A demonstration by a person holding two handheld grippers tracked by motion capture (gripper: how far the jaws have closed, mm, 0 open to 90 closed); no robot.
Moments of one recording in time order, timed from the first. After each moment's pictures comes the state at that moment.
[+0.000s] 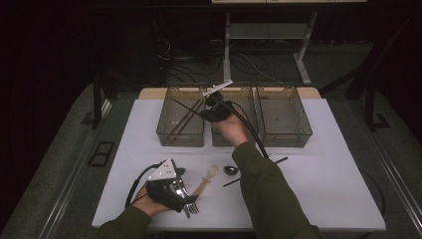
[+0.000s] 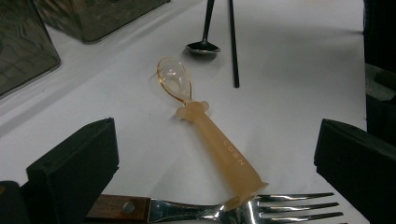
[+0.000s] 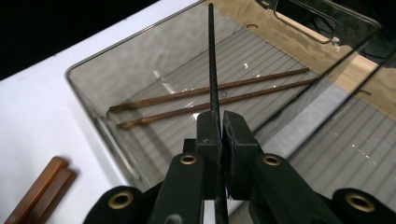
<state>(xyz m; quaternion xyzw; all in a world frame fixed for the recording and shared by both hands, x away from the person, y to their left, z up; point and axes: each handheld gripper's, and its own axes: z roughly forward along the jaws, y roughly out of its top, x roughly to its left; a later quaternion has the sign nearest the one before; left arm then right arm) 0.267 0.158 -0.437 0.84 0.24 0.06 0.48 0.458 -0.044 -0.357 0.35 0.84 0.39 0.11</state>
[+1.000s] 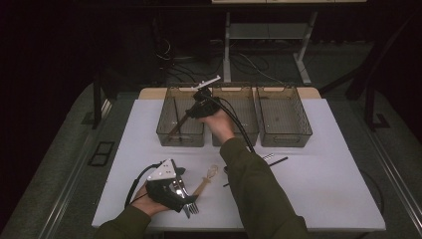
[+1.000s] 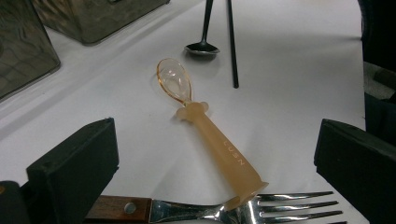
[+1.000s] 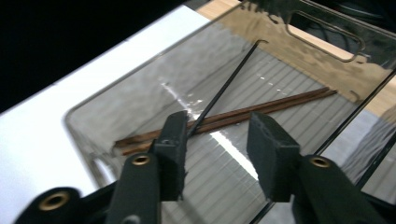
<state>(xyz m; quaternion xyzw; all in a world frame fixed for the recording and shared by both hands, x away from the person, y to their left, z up) 0.267 0.159 -0.436 0.84 0.23 0.06 0.48 0.473 -0.017 -0.357 0.37 0.83 0.41 0.09</state>
